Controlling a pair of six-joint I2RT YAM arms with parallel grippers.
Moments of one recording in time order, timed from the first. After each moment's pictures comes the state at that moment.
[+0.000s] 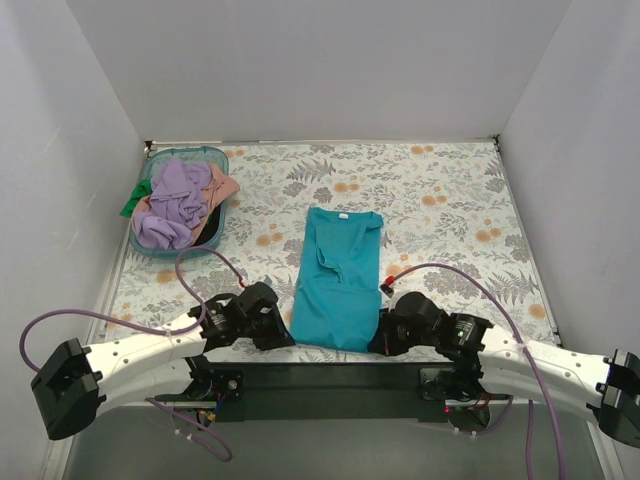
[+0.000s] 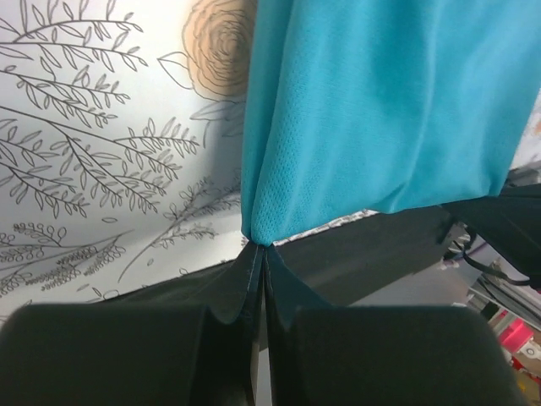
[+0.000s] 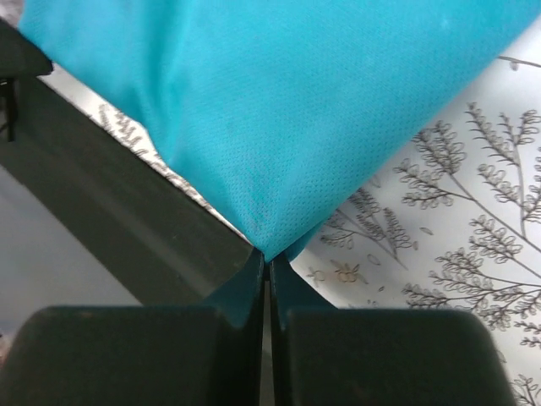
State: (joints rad) left arm -0.95 0.95 0.40 -0.43 0.07 -1.22; right arm 1.06 0.76 0.28 -0.33 -0.10 0.80
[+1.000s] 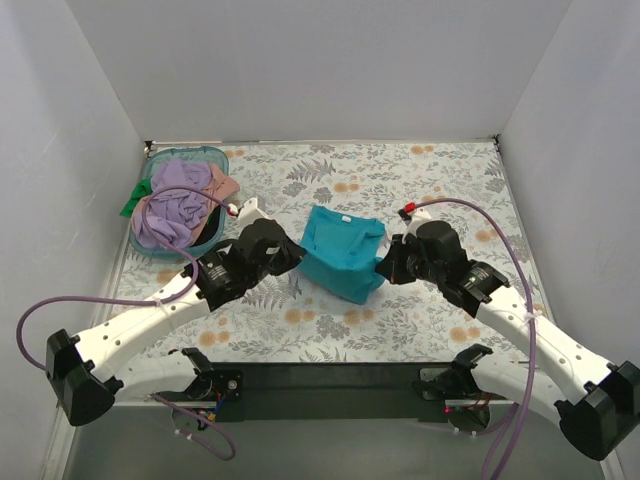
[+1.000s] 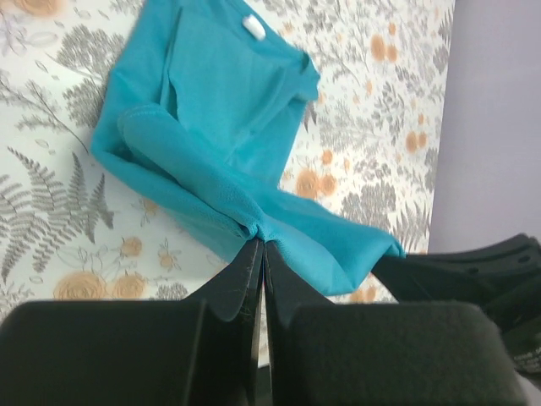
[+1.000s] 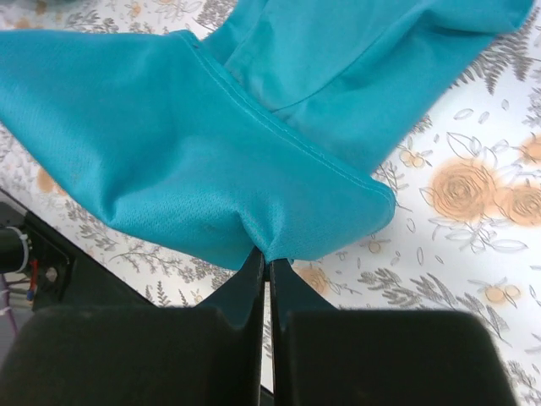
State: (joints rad) left arm -0.88 1.08 0.96 -0.49 -0.36 -1.10; right arm 0.65 0.92 0.74 -0.43 -0.10 0.47
